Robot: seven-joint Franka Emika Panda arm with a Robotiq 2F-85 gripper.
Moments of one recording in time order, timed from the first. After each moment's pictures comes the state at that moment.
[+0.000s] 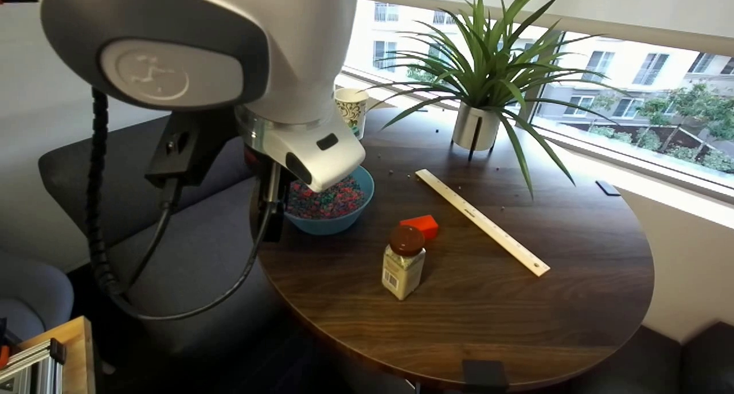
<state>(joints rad) -0.02 -0.23 -0.04 -2.33 0.40 2.00 0.27</state>
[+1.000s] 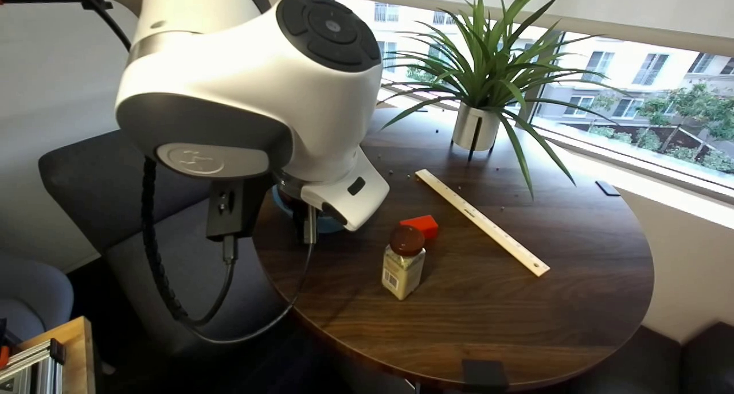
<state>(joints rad) -0.02 -0.13 -0.06 -2.36 0.55 2.20 0.01</state>
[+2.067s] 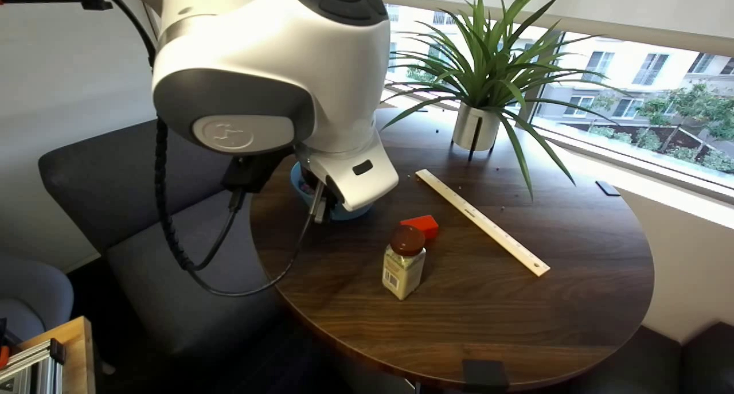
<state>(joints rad) -0.03 -0.07 -0.02 -2.28 0.50 2.29 0.41</state>
